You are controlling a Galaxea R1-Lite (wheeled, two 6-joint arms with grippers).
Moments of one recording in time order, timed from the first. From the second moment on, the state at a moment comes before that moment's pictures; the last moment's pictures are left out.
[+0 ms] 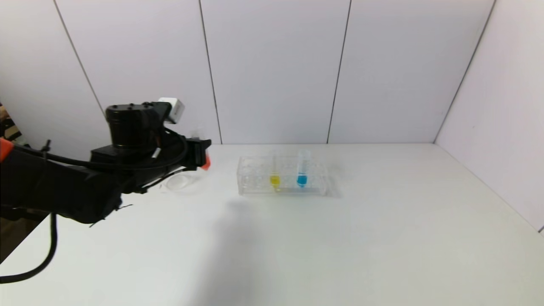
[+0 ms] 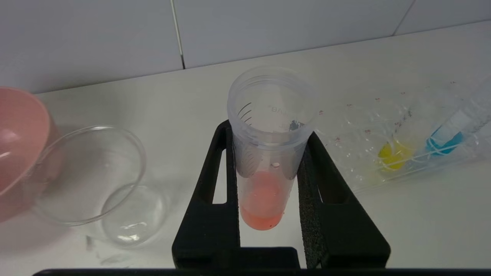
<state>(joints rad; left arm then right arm) -0.25 1.80 -0.89 -0.74 -0.11 -0.05 0.00 0.00 0.00 0.00 -0.04 0.09</state>
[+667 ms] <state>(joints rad) 0.39 1.68 -0.80 -0.64 -0.84 0.19 0.00 0.00 0.00 0.00 -0.04 0.09</state>
